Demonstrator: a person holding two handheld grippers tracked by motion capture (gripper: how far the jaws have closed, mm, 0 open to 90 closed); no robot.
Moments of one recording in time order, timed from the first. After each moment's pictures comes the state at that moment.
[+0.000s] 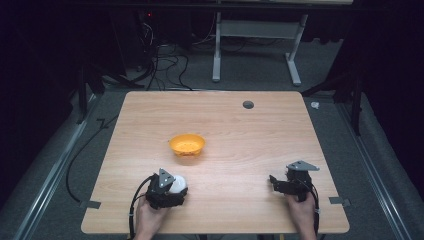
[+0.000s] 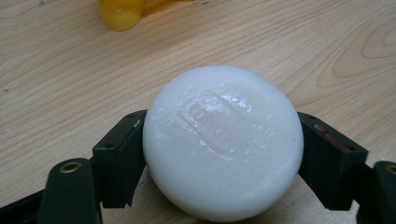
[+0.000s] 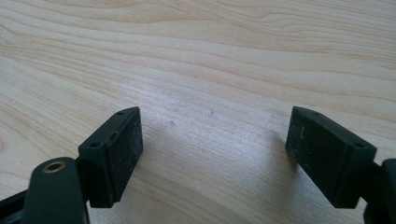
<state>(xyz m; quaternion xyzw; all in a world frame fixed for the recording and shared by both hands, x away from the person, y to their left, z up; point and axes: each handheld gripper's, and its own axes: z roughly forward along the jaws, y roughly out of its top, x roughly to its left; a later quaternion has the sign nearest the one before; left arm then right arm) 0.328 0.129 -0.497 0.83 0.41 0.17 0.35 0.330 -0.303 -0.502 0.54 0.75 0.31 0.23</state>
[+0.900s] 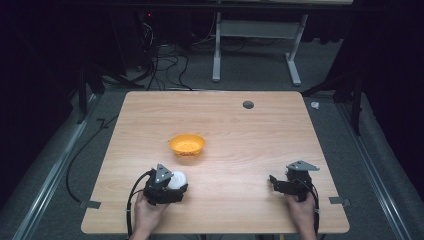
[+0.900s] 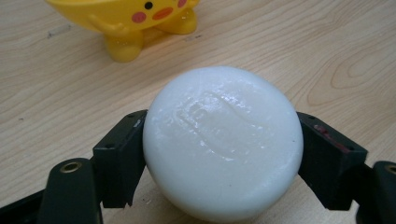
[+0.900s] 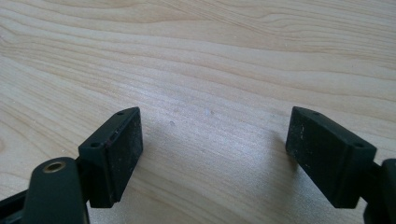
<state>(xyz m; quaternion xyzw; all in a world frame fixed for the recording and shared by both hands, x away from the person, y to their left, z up) 0.333 0.133 -0.473 0.82 0.40 0.16 0.37 0.331 -0.303 -0.502 0.54 0.75 0.31 0.23</state>
